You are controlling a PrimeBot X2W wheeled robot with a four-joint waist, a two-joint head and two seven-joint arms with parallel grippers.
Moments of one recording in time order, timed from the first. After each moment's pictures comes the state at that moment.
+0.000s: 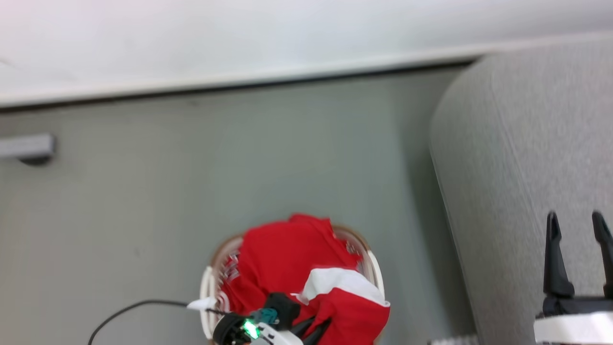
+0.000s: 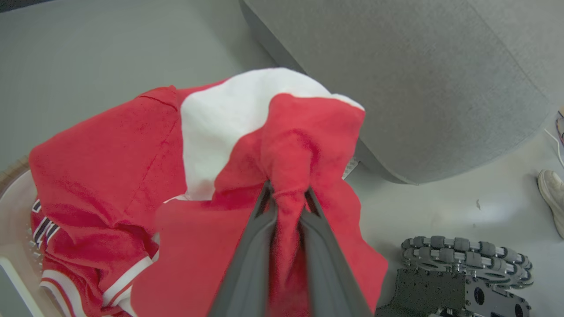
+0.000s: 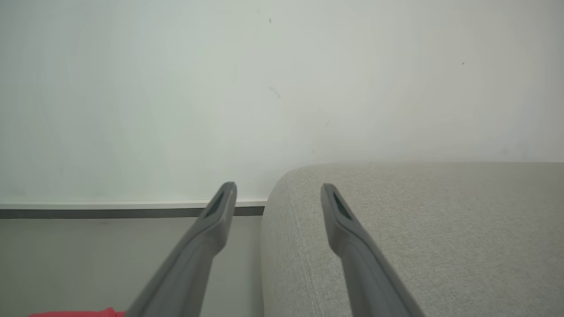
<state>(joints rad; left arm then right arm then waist) -0.52 0.13 -1.06 0.79 -0.62 -0.13 -0.17 -0.11 -0.05 -0.14 0.05 0.12 0.13 -0.26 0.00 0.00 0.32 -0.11</state>
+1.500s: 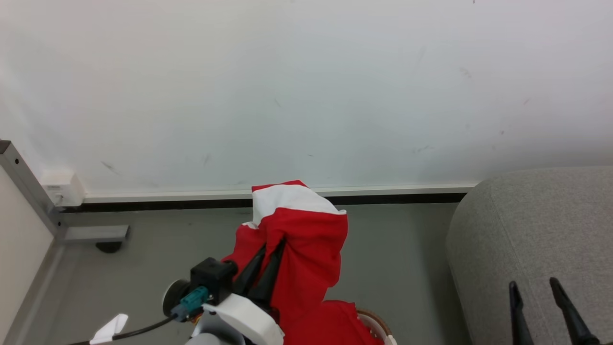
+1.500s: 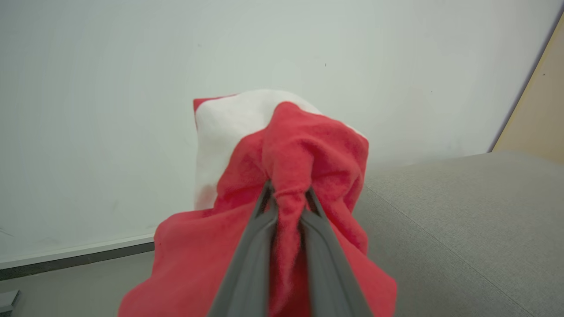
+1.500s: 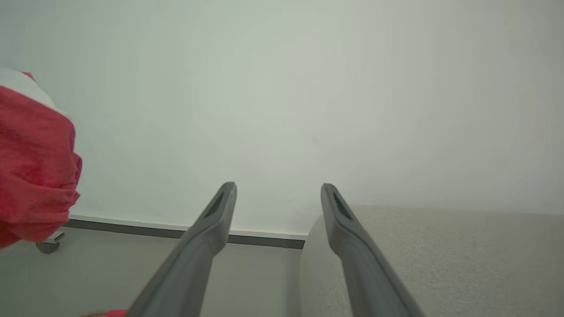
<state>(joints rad) -0.35 0.27 -0.68 0.26 -0.56 0.11 -0.26 0.10 -0.05 -0.08 0.07 0.09 0.13 -0.26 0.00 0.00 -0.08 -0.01</state>
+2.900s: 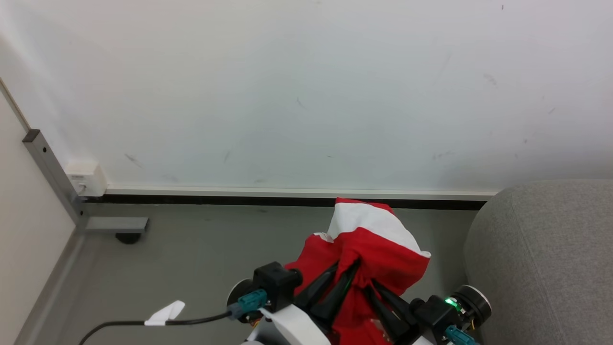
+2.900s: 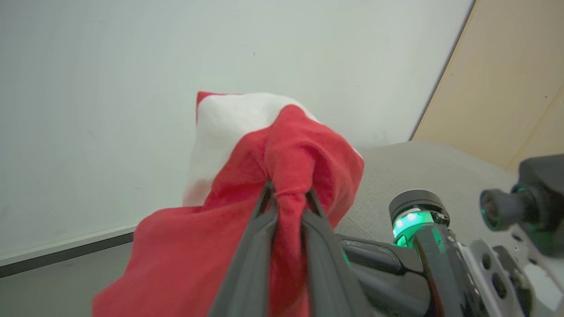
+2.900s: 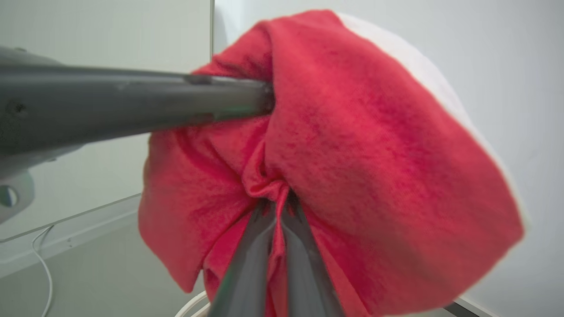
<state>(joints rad) -0.38 0.18 -0.82 0.18 -0.59 0.02 -0.17 -0.30 -0.09 0.64 0.42 0.24 0.13 -0.26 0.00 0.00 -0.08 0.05</state>
